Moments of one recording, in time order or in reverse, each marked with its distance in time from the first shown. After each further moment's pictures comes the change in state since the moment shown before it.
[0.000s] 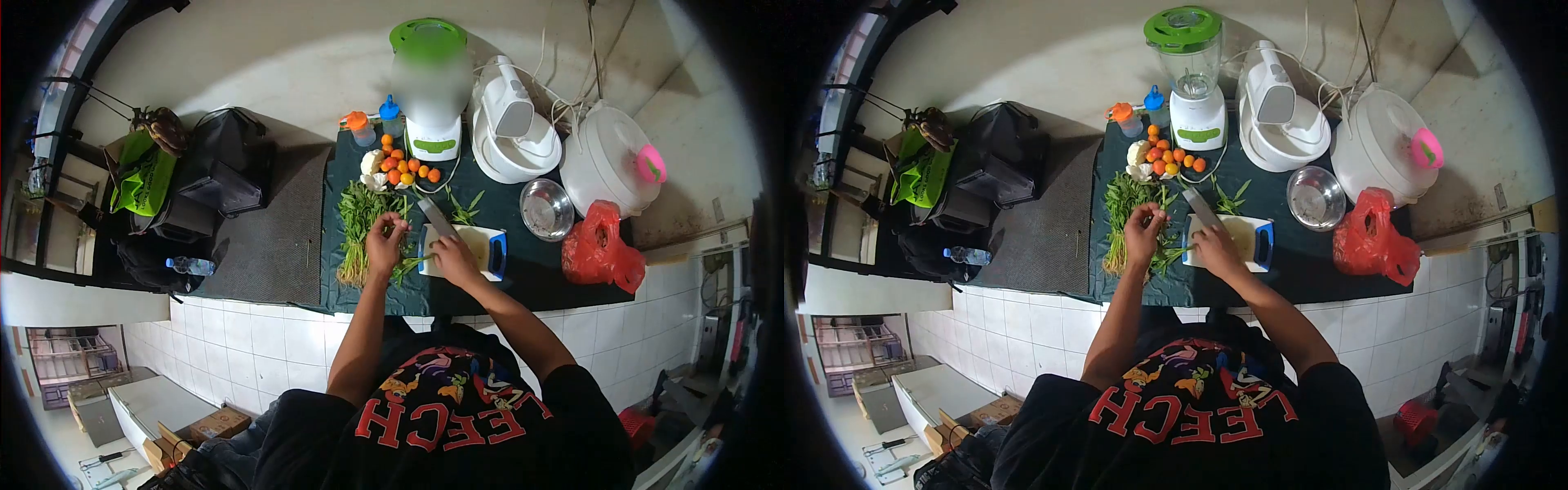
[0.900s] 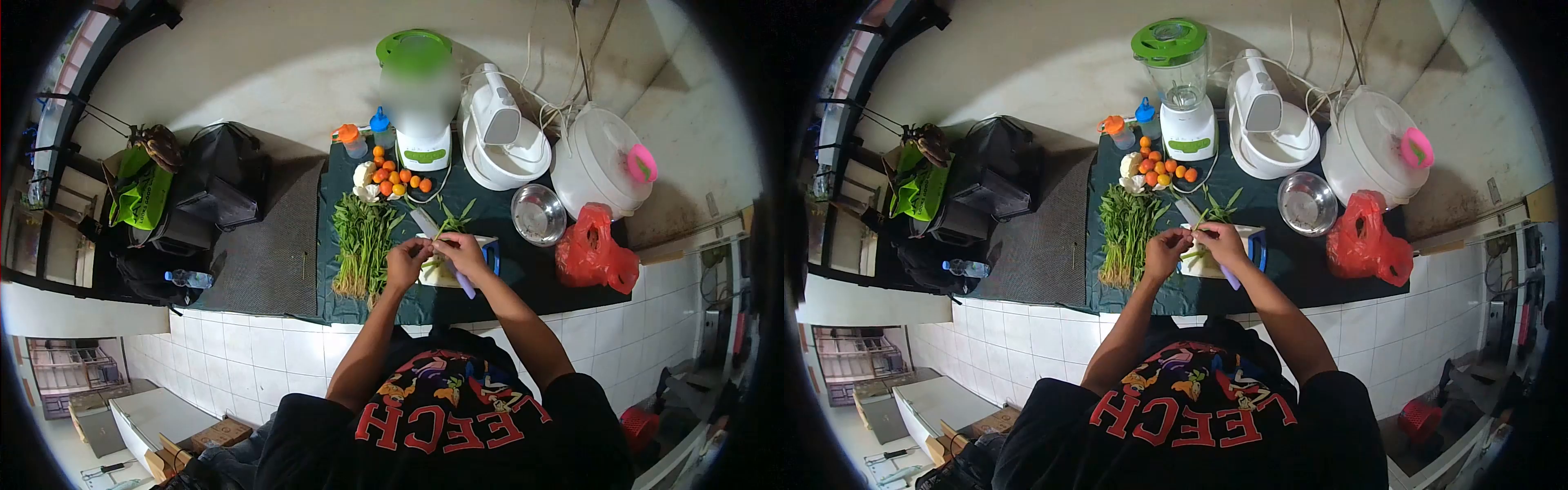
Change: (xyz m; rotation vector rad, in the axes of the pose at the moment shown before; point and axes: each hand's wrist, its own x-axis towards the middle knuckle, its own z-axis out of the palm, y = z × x) left_hand -0.021 -0.016 0.042 0.273 -0.257 -0.083; right_hand 0.011 0.032 -0.034 1.131 0.001 0.625
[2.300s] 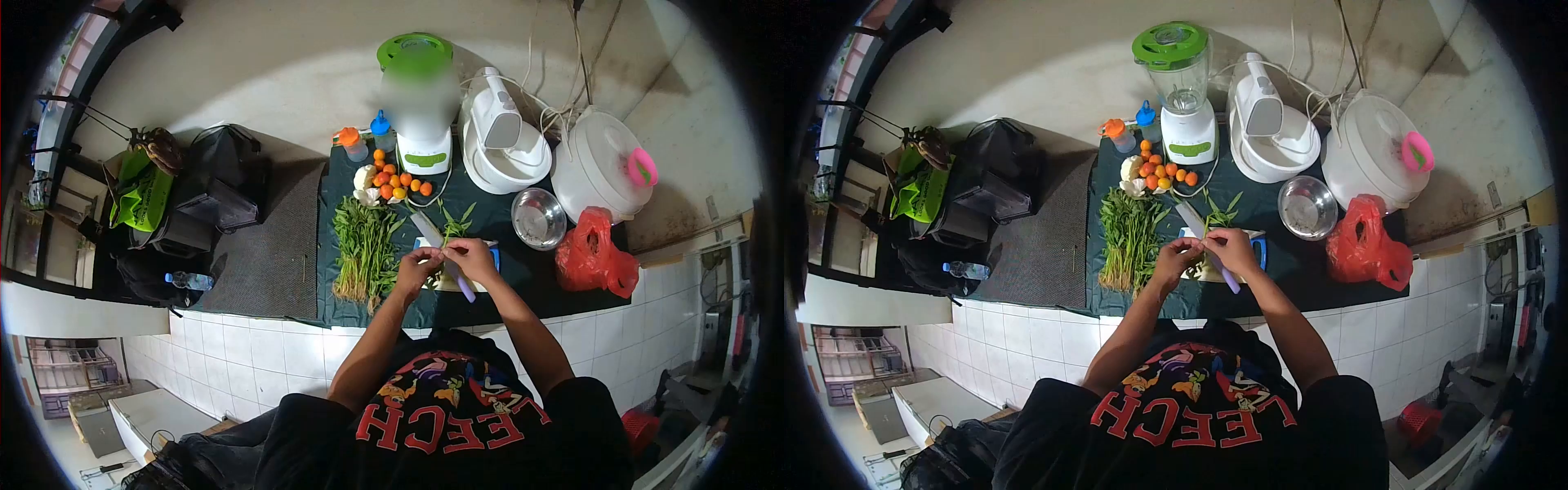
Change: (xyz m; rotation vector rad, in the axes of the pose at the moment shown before) left_hand -0.005 -0.003 0.021 -0.469 -0.063 -0.322; right_hand -0.011 -0.011 -0.021 -0.265 0.036 -0.125
